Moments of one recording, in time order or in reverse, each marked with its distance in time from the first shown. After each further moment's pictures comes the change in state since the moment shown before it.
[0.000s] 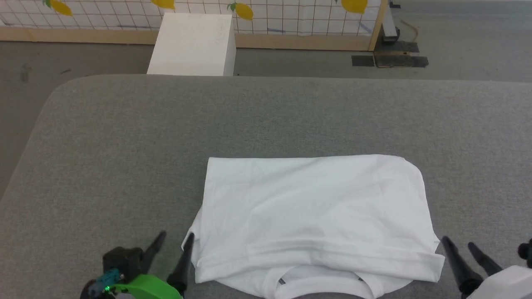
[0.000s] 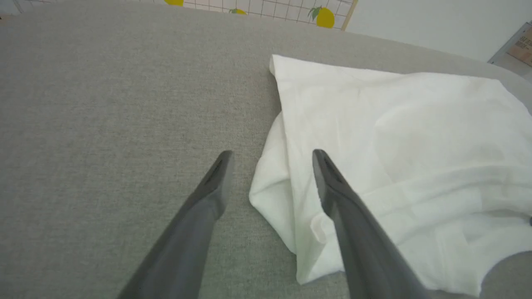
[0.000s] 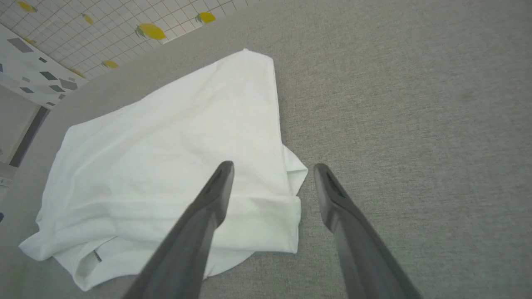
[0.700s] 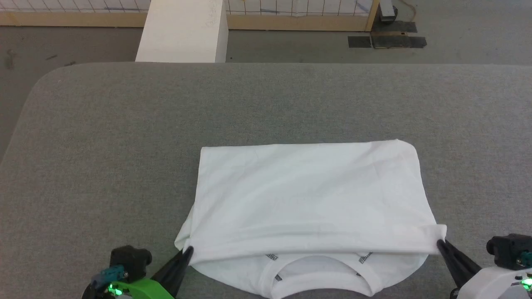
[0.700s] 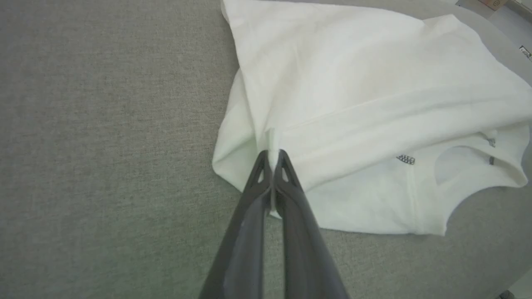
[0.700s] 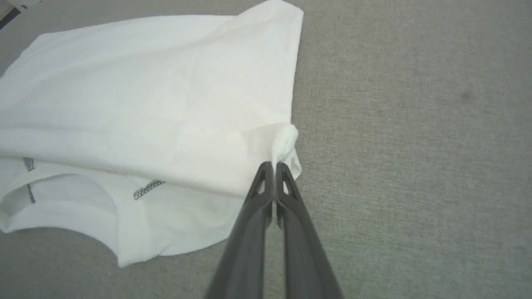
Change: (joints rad) left arm 0.013 0.093 -0.025 -0.117 -0.036 -0.073 0.157; right arm -0.039 -0.229 0.214 0.090 -0.083 0.000 -0.158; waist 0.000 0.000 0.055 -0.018
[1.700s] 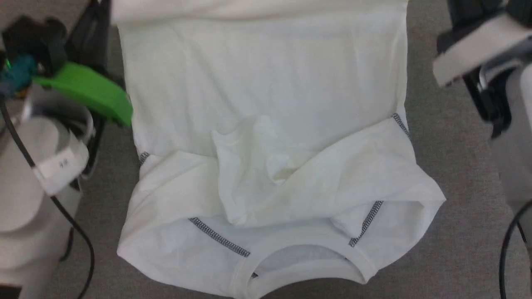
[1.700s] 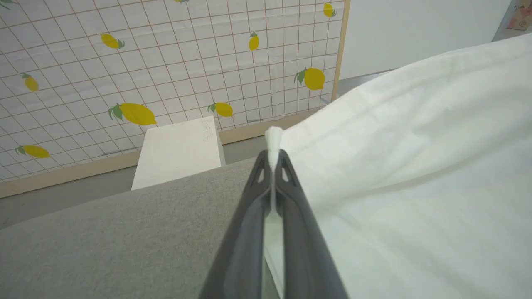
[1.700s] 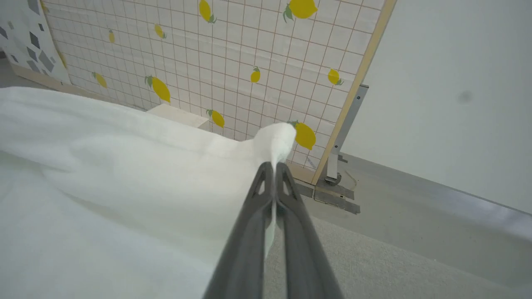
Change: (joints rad) left arm -0.771 -0.010 0.148 0.179 0.249 0.010 -0.031; right arm -1.093 -0.011 0.249 0.480 -0.152 0.000 -0.388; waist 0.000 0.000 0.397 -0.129
